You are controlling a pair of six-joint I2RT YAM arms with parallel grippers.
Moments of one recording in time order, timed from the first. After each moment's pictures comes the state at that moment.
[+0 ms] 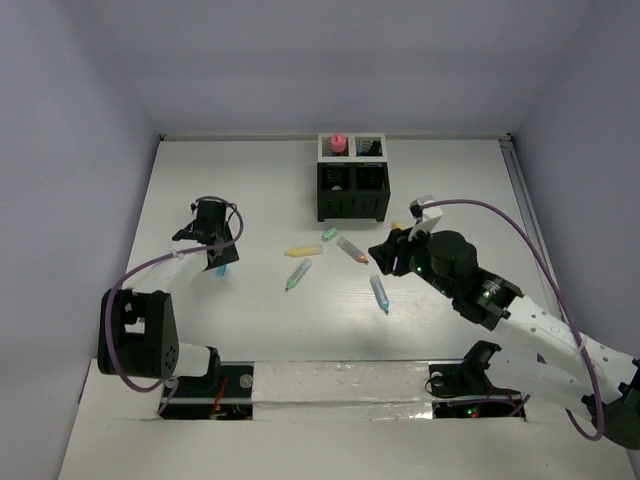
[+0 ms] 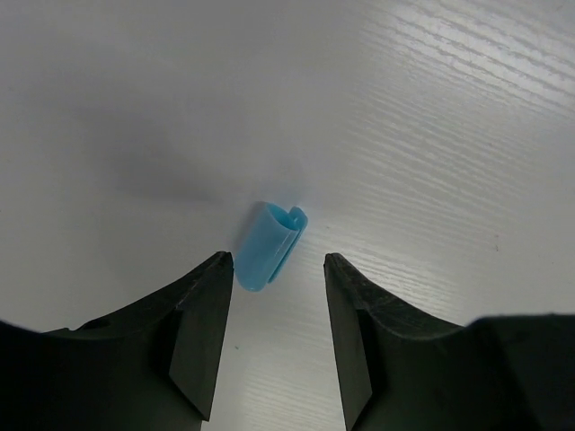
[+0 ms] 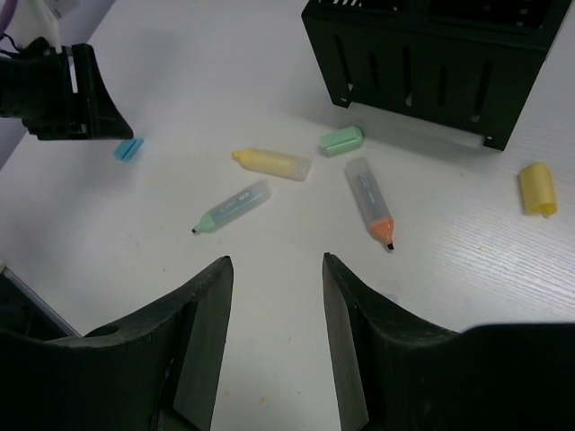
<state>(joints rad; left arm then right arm) -0.11 1.34 0.77 -0.46 -0.25 -0.39 0.81 0.86 0.72 -0.15 0.18 0.40</state>
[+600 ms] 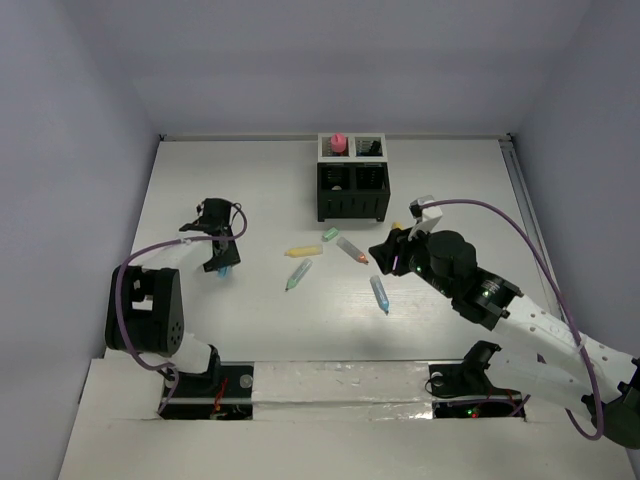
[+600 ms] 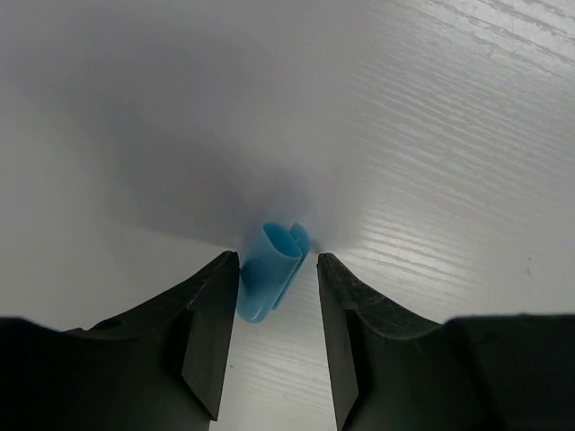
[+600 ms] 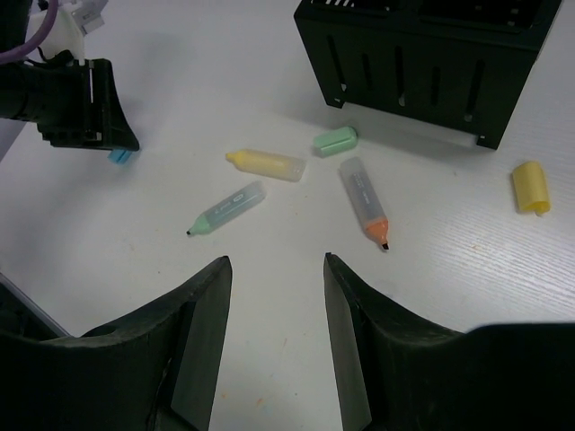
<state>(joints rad) -0.11 1.49 0.81 -0.47 -0.23 -0.39 0.81 0.86 0.72 -0.15 0.20 0.40</state>
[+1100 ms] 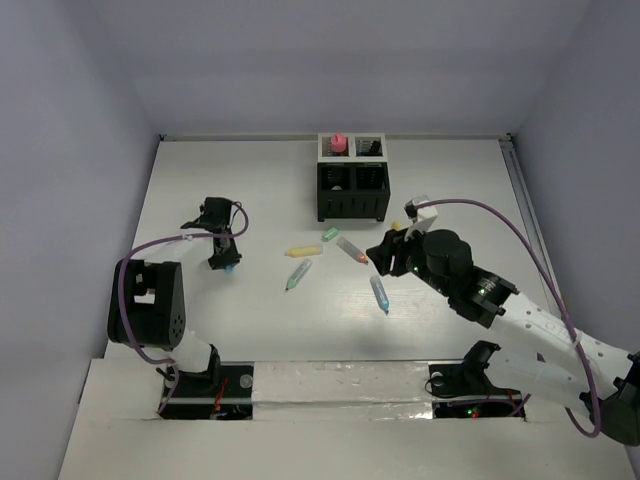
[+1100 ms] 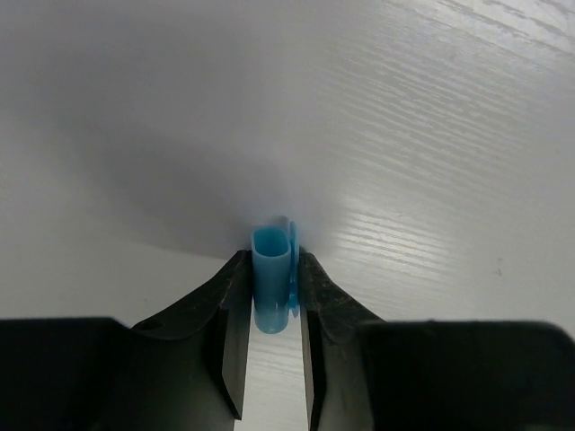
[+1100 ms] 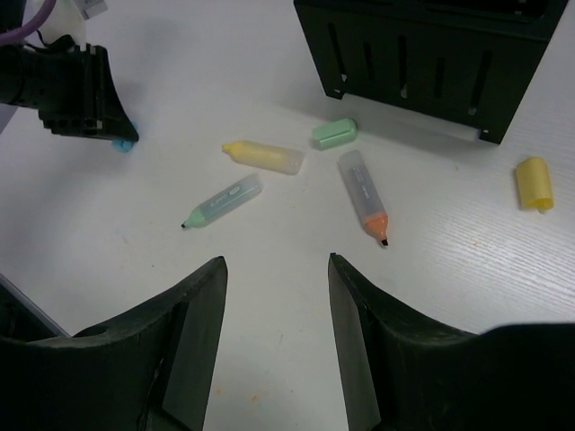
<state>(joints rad) -0.11 1.53 0.82 -0.45 -0.18 -0.39 0.81 0.88 0.72 -0.15 0.20 0.39</state>
